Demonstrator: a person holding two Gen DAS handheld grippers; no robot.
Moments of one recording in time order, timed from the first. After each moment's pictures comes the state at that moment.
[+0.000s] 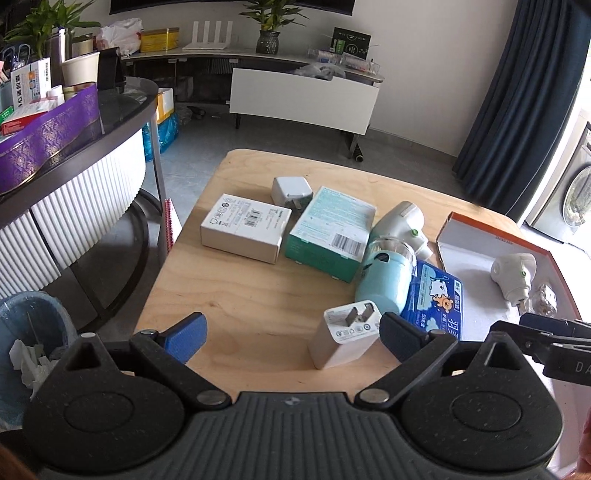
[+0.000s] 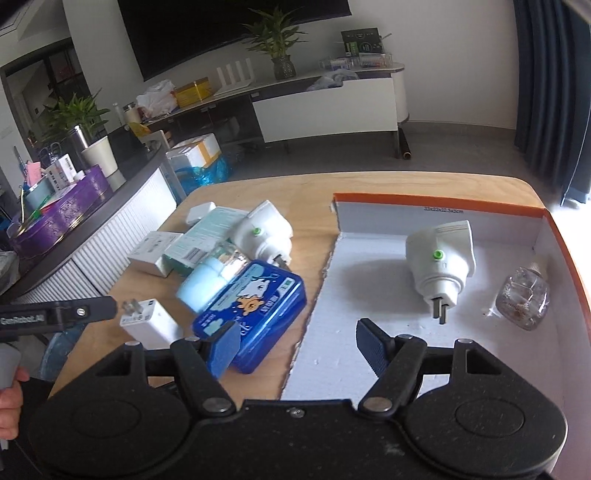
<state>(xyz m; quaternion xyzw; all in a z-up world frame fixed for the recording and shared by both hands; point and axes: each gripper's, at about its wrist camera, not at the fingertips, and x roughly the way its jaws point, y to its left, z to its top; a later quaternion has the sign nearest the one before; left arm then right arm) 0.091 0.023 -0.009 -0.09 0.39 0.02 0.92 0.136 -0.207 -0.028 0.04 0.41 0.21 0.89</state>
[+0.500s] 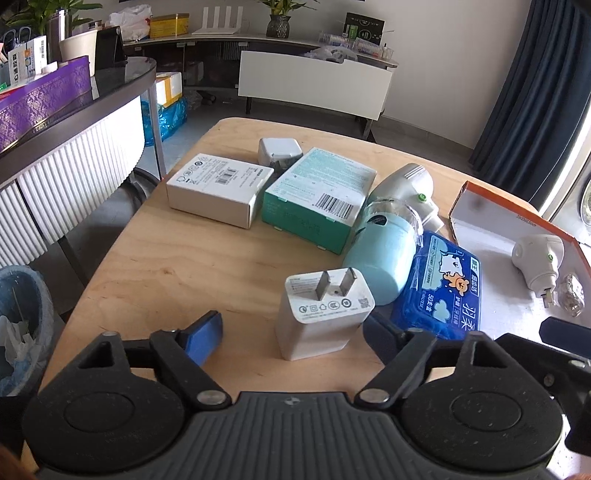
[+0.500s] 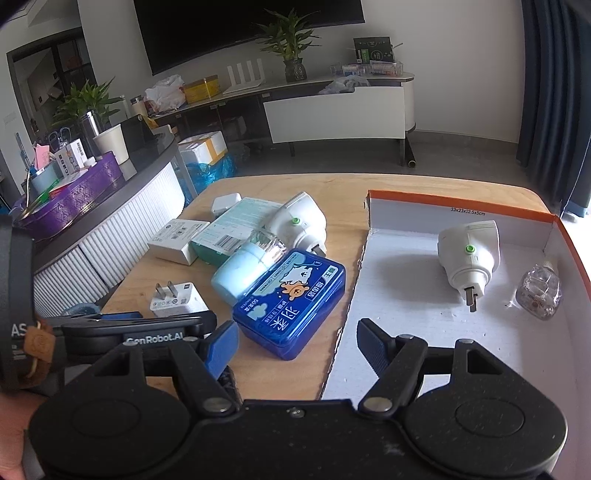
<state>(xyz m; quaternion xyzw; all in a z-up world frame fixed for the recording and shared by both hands) 0.110 0.000 -0.047 -0.08 0.39 0.05 0.91 0.115 -0.173 -0.026 0.01 0.40 0.20 0.89</state>
